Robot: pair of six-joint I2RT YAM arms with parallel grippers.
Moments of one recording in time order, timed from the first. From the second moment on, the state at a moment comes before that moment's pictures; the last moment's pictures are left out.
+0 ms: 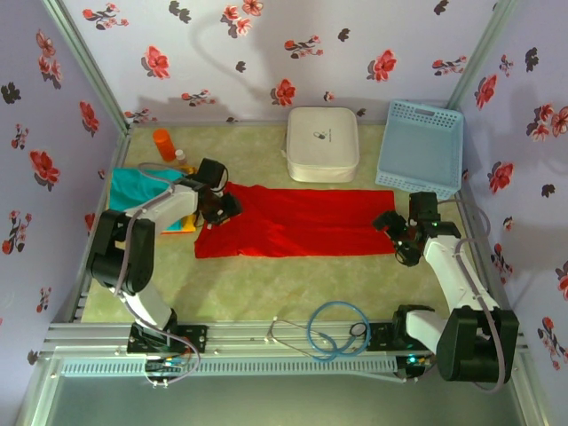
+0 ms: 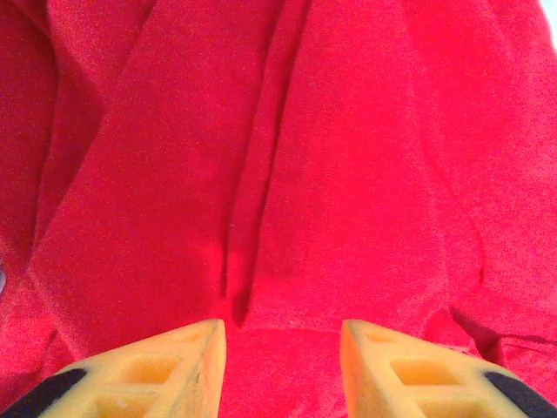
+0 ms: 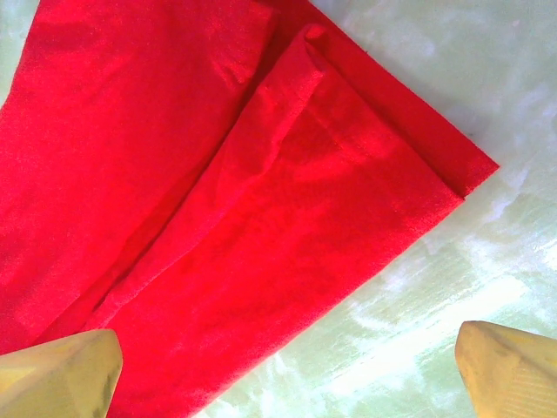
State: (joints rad) left arm -0.37 1.70 1.08 -0.56 0.20 -0.73; right arm -0.03 1.08 0.68 -0.74 -0.20 0.81
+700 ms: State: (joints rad) left arm -0.37 1.79 1.16 -0.56 0.19 -0.75; right arm -0.03 1.09 0.68 -0.75 -0.20 0.80
